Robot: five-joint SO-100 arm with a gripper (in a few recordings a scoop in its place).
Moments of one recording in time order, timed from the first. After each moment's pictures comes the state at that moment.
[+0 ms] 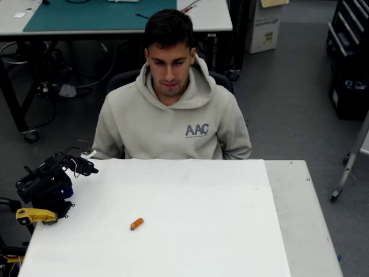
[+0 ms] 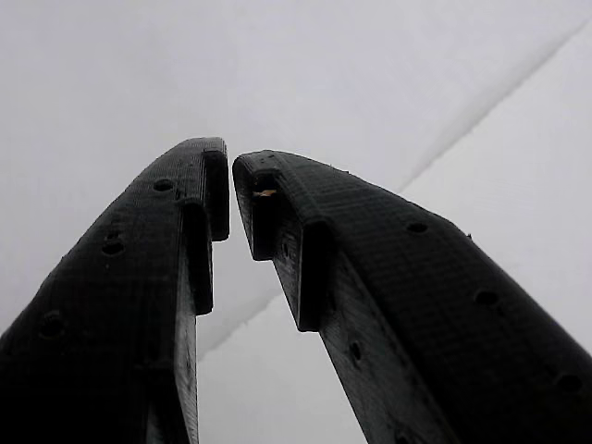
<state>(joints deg) -1.2 189.6 171.3 65.9 -7.7</state>
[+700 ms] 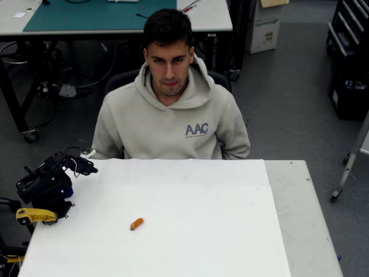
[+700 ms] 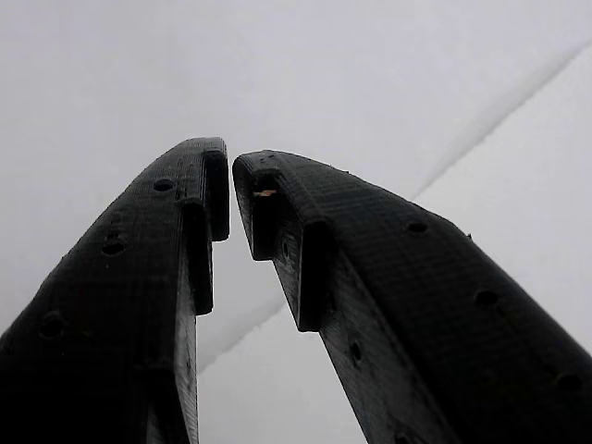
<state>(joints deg) -1.7 189.6 171.3 65.9 -7.8</state>
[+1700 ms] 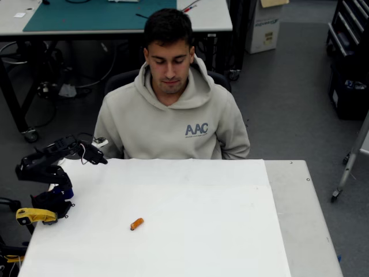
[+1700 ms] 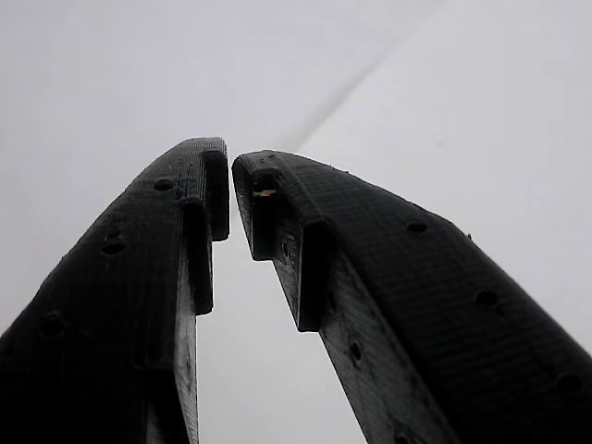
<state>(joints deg) 10.6 147.0 133.5 65.9 -7.8</state>
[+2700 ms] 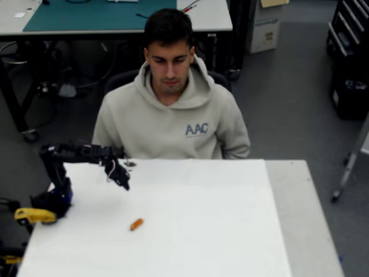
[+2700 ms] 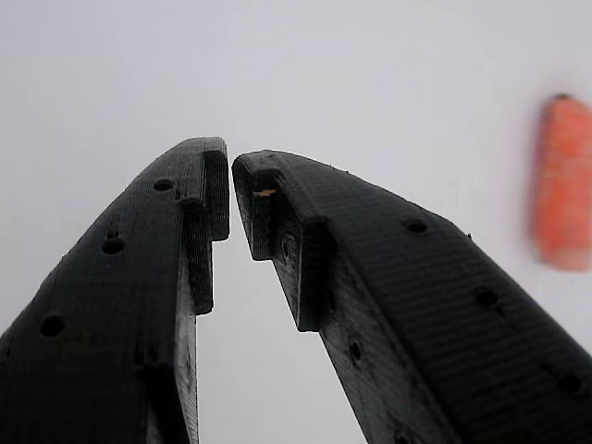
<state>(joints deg) 41.7 102.7 103.8 65.8 -32.1</state>
